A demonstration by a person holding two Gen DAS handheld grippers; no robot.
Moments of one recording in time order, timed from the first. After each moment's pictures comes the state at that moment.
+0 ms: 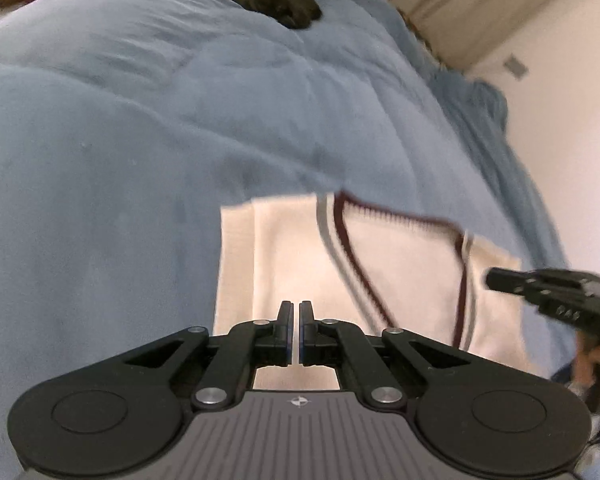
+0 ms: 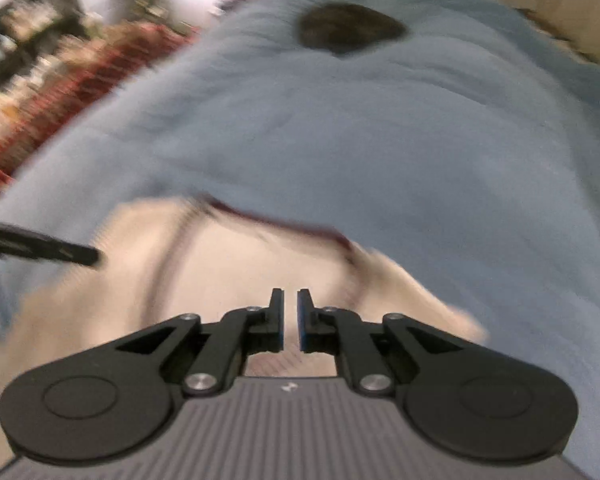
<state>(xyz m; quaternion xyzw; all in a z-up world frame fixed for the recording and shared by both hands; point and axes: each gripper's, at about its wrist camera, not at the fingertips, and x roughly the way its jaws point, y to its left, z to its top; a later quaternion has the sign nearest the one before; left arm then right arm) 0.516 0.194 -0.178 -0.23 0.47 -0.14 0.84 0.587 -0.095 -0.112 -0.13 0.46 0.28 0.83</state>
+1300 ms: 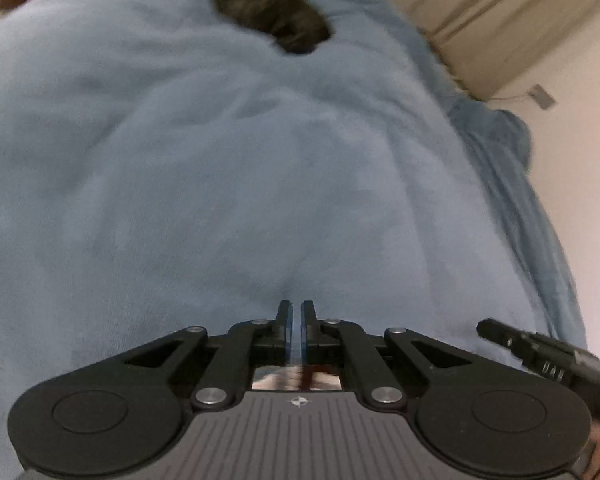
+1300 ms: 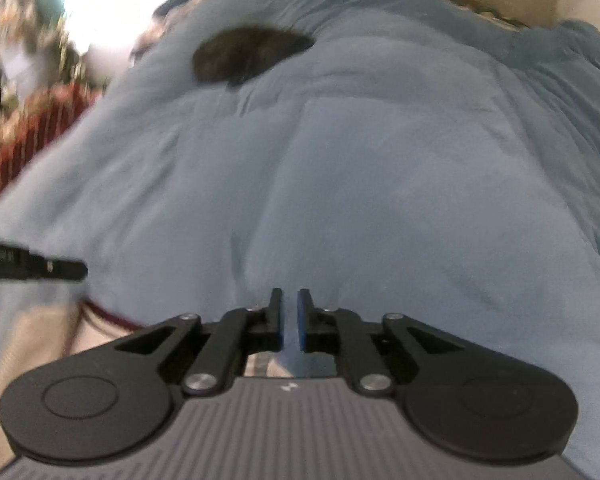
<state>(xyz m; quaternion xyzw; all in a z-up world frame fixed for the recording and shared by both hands) 0.655 0.159 -0.168 -0.26 0.46 -0.12 0.84 0.675 -0.113 -0.126 -0.03 0.42 0.21 0.88</state>
